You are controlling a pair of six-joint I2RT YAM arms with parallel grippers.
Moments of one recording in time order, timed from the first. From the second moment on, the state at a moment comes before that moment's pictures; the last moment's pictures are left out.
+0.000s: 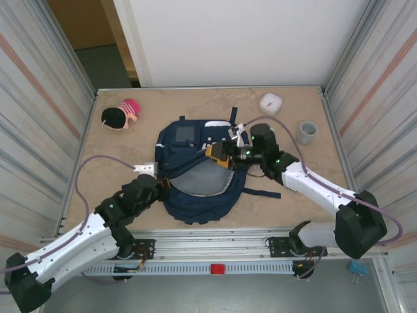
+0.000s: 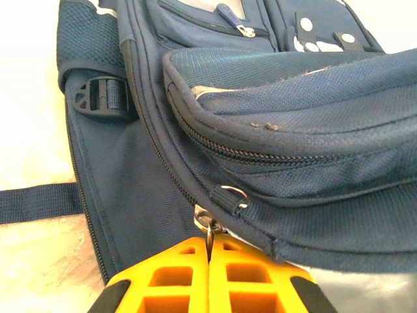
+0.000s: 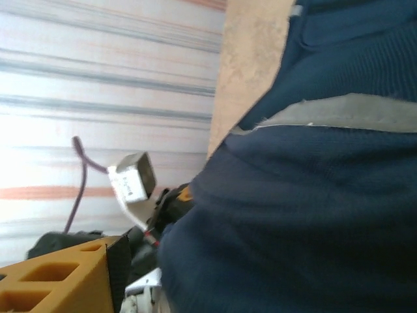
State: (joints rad) left arm -0.80 0.65 0.44 -0.45 -0.29 -0.71; right arm 0.64 1.28 0.81 0.07 -0.65 1.10
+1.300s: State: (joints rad) left arm -0.52 0.68 0.39 -0.24 -0.02 -0.45; right arm 0.49 1.55 1.28 -0.38 -1.07 0.67
